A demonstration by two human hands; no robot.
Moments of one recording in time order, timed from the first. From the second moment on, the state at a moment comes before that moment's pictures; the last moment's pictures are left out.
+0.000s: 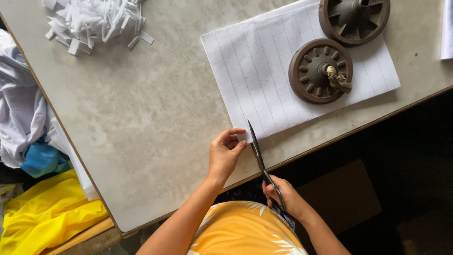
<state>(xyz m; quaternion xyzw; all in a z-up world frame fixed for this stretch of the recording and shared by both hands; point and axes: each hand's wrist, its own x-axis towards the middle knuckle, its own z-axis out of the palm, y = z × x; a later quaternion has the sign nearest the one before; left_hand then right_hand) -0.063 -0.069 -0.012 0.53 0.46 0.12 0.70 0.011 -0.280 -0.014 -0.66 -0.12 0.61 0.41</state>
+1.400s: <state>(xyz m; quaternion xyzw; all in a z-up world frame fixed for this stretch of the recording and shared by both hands) -0.065 -0.066 -0.011 0.54 0.44 0.11 0.70 0.000 -0.284 -0.011 -0.72 -0.10 0.54 0.42</state>
